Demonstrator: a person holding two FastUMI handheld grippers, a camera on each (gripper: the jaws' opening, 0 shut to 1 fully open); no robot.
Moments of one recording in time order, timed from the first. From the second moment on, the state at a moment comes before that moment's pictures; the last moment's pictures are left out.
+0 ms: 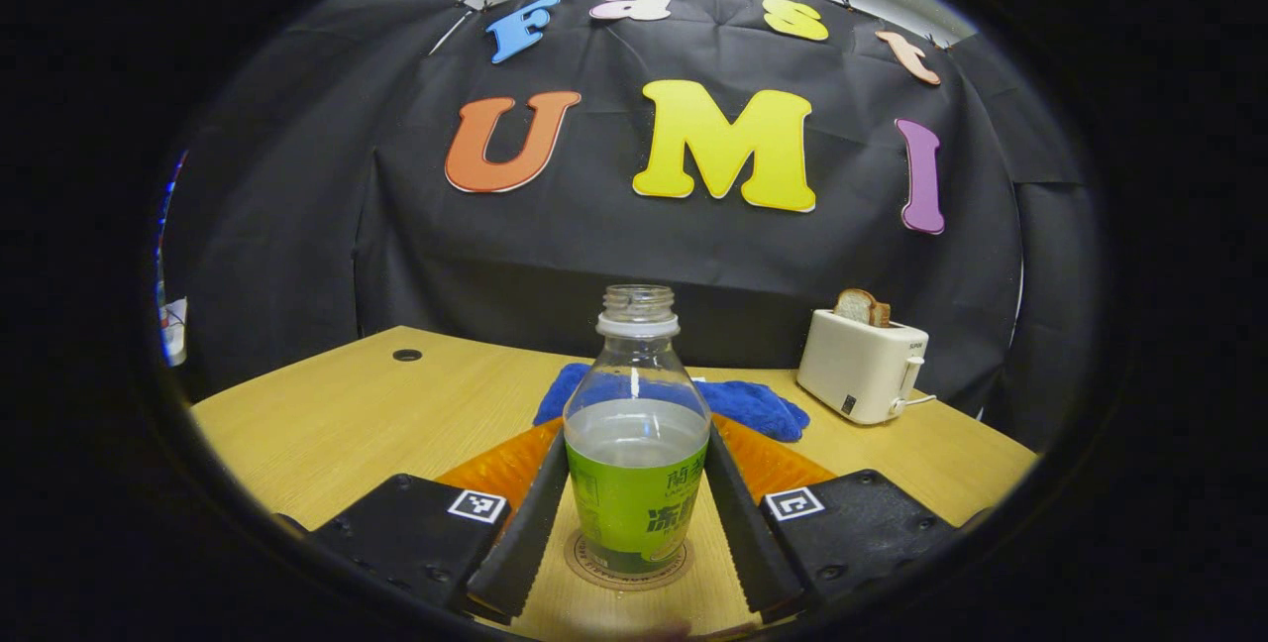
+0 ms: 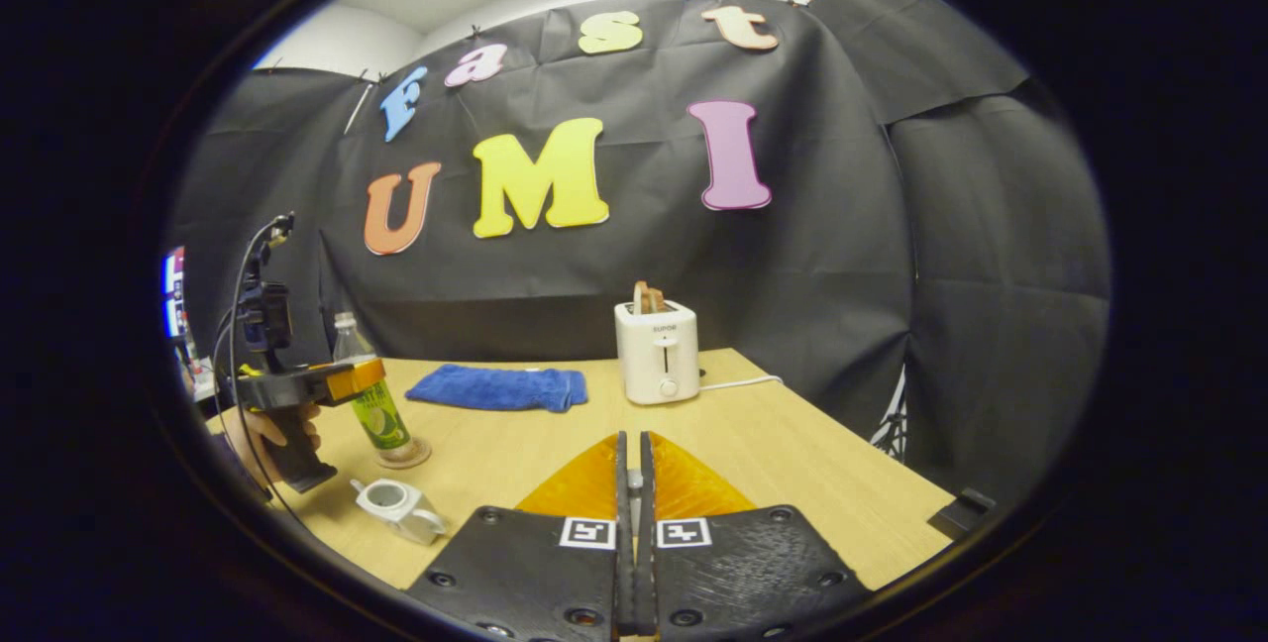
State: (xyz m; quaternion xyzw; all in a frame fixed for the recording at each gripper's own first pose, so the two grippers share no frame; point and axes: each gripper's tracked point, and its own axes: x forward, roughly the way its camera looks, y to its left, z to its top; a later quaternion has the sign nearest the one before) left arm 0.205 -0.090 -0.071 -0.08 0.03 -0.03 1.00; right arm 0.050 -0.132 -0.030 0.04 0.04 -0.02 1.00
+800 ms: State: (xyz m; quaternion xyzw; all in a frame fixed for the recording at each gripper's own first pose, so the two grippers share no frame) left arm 0.122 -0.063 0.047 -0.08 -0.04 -0.05 0.99; right arm 0.046 -0.086 -0.036 0.03 0.05 0.02 1.00
